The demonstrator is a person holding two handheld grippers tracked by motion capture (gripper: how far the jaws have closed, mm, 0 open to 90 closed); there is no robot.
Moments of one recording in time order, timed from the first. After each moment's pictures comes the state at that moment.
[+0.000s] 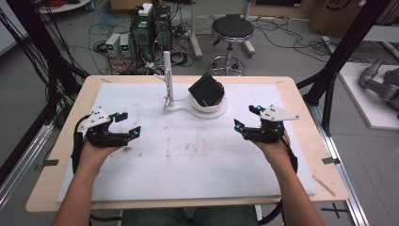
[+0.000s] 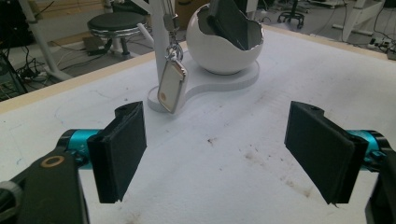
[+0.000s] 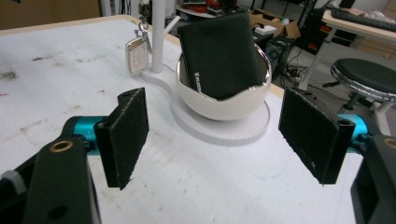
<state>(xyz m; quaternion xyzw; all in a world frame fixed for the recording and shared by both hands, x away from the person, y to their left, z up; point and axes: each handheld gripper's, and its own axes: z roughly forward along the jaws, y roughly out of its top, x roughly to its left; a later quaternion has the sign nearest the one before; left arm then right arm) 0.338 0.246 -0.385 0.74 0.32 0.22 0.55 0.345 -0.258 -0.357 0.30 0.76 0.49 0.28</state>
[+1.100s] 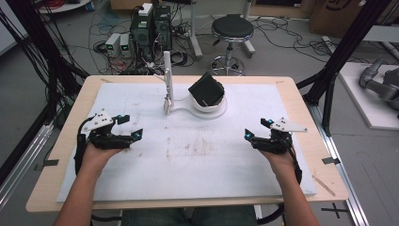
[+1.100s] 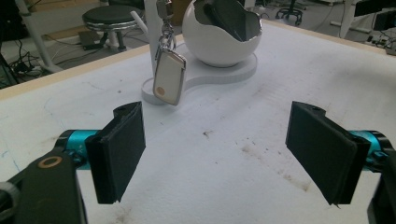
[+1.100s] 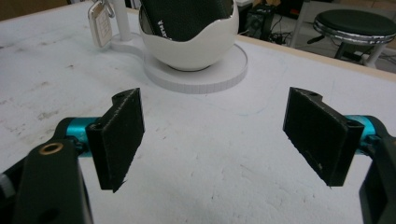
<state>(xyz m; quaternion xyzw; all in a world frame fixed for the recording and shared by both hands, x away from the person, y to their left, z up) 0.338 0.242 -0.395 0.74 0.32 0.21 0.55 0.338 -0.291 -0.402 0.39 0.74 0.48 0.26</state>
